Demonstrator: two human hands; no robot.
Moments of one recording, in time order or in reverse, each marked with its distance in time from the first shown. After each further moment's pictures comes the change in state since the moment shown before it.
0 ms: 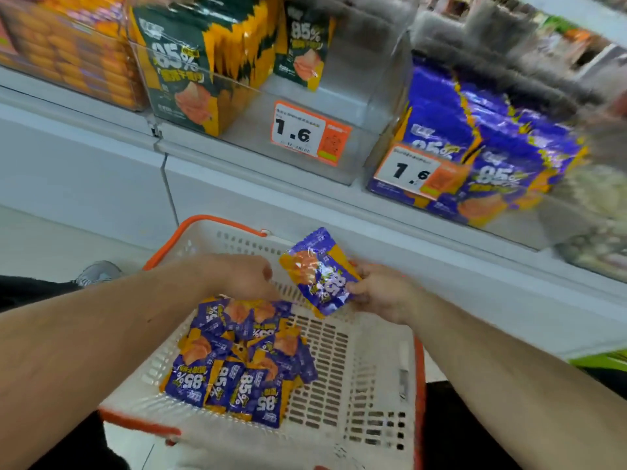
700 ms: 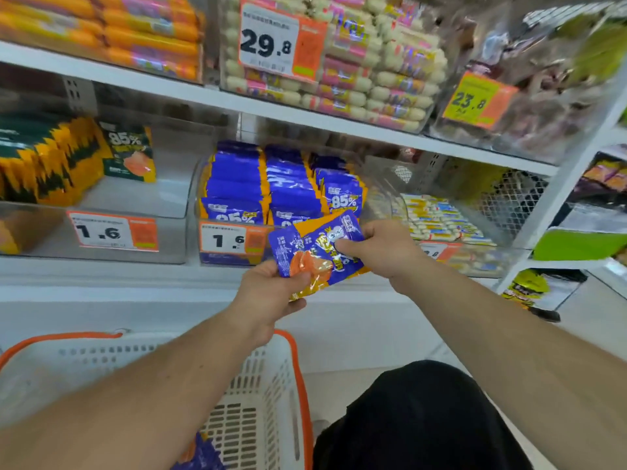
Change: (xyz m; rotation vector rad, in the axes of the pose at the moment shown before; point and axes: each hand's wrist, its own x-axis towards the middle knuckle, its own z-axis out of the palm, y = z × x) left_hand -0.007 0.261 0.027 -1.292 0.235 0.465; right_hand -0.195 -0.081 -0.151 -0.182 0.786 -0.350
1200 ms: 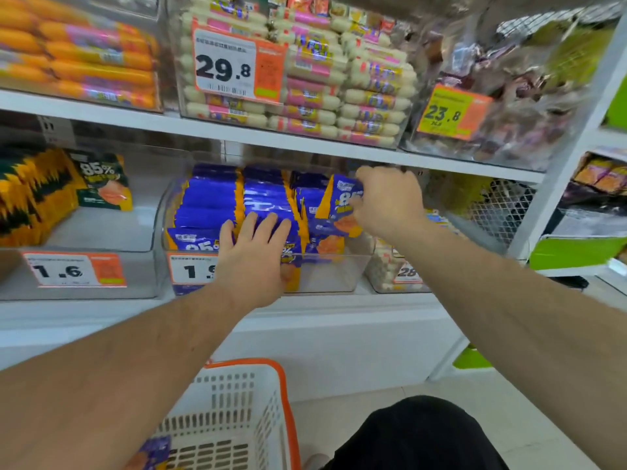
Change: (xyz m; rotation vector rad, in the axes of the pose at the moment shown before) left_hand 0.071 0.043 0.015 1.794 0.263 0.659; right_hand 0.077 -0.032 -0.059 -1.019 0.458 -0.461
